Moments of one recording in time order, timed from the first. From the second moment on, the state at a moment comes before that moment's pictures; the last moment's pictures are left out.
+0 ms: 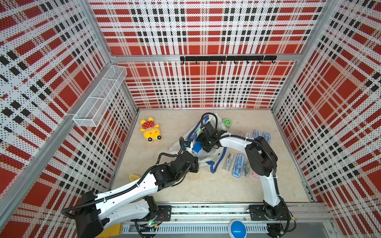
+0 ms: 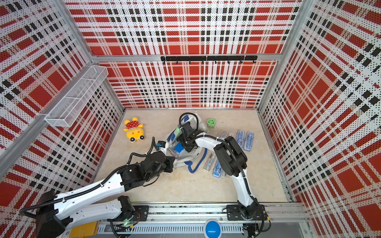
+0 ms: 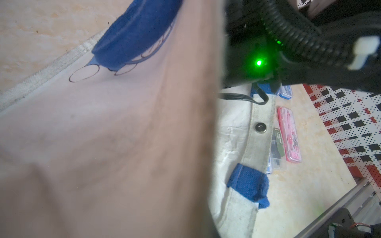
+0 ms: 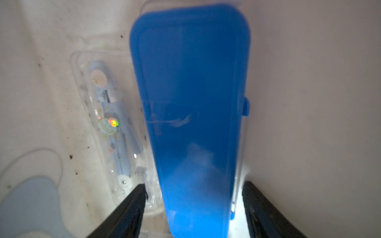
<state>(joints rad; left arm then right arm) -0.98 1.02 0.71 -0.35 -0.31 -0.70 0.69 2.14 1.55 -0.38 -0.11 1.36</state>
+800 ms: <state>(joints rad) -1.03 1.01 0.71 -0.37 -0.35 -0.75 0.69 2.17 1.62 -0.47 -0.14 1.26</state>
